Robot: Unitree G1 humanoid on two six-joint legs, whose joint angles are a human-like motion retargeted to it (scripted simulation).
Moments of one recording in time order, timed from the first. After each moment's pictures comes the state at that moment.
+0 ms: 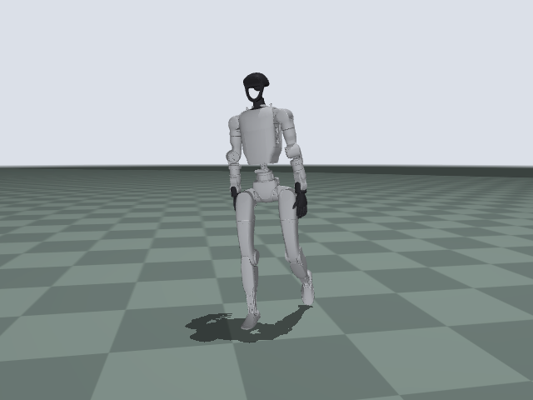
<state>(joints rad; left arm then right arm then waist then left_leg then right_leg) 0.11 0.14 0.46 1.69 0.78 -0.32 0.03 0.08 -0.18 -0.75 1.65 -0.84 -0.09 0.23 -0.21 0.00 -0.17 -0.16 0.00 0.01 0.82 0.52 -0.19 -0.29 -0.03 0.02 0.10 0.05 -0.13</state>
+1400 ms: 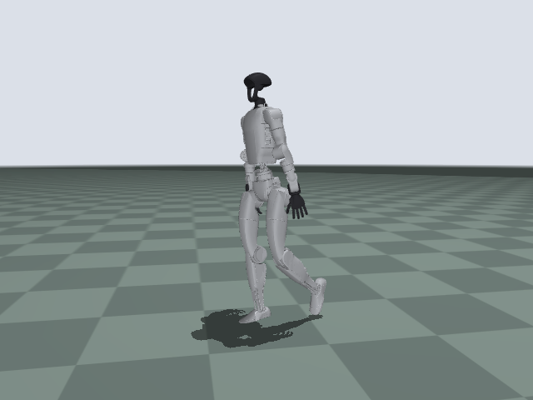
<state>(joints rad) 0.17 0.15 0.46 1.70 0.99 -0.12 0.00 0.06 -0.15 -0.71 1.62 -0.77 -0.12 0.22 -0.25 -0.02 -0.19 -0.27 -0.02 0.00 0.90 0.32 -0.24 -0.28 0.02 -0.05 0.06 0.07 -0.25</state>
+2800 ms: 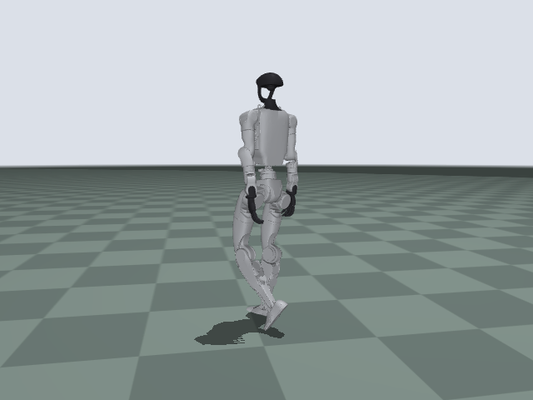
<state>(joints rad) 0.25 0.16 0.49 1.67 1.05 -0.19 -0.04 0.05 -0.10 -0.66 1.58 -0.64 -0.23 0.03 -0.18 -0.07 -0.20 -0.32 -0.08 0.02 0.89 0.20 -0.18 -0.22 0.03 -0.03 0.03 0.05 -0.23</state>
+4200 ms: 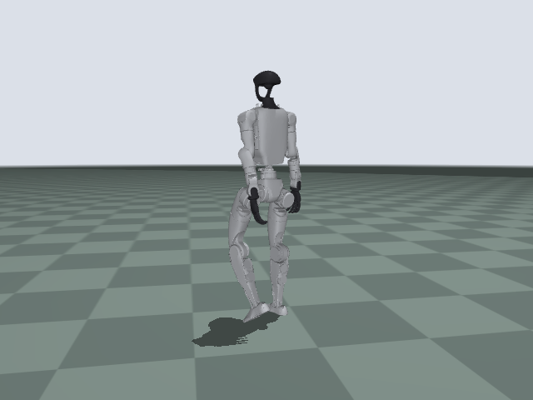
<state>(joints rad) 0.27 0.15 0.52 1.66 1.01 -0.22 -0.05 0.01 -0.18 -0.58 1.55 -0.68 -0.11 0.13 0.01 -0.10 -0.15 -0.42 0.01 0.15 0.79 0.12 0.04 -0.17 -0.01 0.01 0.05 0.03 -0.10</state>
